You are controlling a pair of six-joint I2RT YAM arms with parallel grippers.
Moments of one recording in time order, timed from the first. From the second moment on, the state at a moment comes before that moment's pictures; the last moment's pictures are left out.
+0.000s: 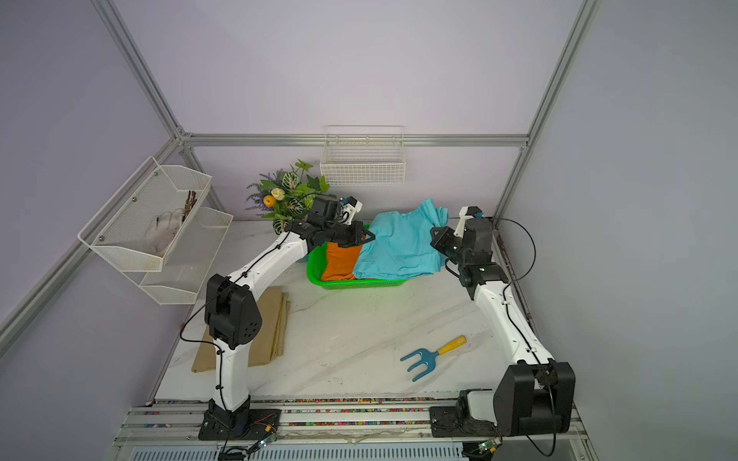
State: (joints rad) left arm -0.45 2.08 1.96 -0.52 0.56 -0.52; right arm 0.08 1.35 1.13 -0.08 -0.30 0.70
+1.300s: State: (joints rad) left arm -0.24 2.01 1.62 -0.55 0.43 -0.39; right arm 0.28 1.87 1.38 -0.16 -0.19 0.72
